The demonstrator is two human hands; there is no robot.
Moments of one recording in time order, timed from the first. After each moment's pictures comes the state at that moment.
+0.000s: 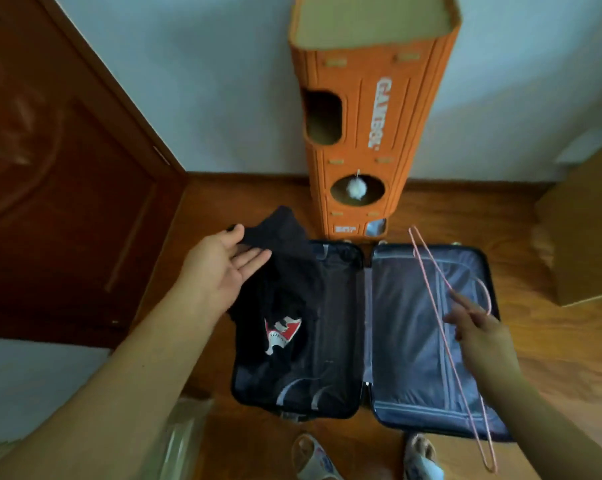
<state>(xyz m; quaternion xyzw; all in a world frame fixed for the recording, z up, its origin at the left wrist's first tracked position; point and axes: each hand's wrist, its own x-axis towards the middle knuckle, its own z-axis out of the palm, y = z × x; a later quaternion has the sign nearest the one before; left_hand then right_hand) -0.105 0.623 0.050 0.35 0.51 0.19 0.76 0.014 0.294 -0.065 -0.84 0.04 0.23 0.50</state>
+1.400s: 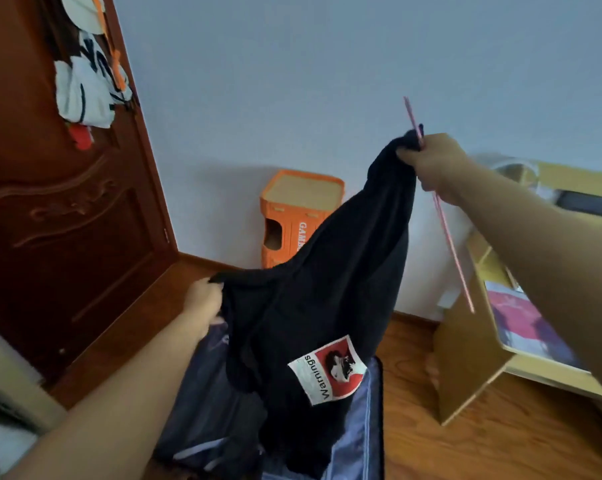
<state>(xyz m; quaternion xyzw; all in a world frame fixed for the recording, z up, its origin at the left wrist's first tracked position) -0.155 0.384 0.168 0.61 0.52 0.21 0.56 0.121 0.160 0.431 -0.85 -0.29 0.05 0.44</state>
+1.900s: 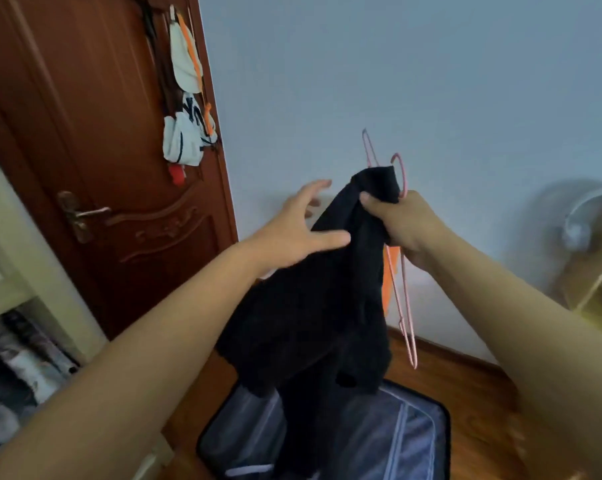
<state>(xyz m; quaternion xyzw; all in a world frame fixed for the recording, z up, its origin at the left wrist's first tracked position) -0.148 0.331 0.380 0.84 0.17 0.24 0.47 0.018 0.209 0.400 -0.68 -0.38 0.23 0.58</state>
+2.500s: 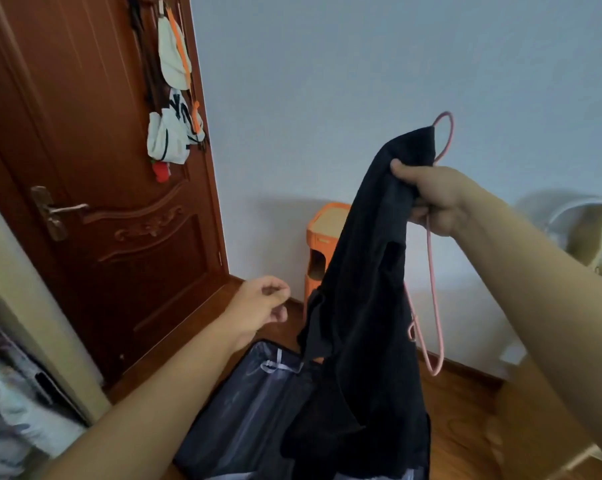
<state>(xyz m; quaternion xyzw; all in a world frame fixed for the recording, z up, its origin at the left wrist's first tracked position) -0.164 0.337 0.260 0.66 0.34 0.26 0.62 0.065 0.192 0.452 -0.62 -0.27 0.35 0.65</state>
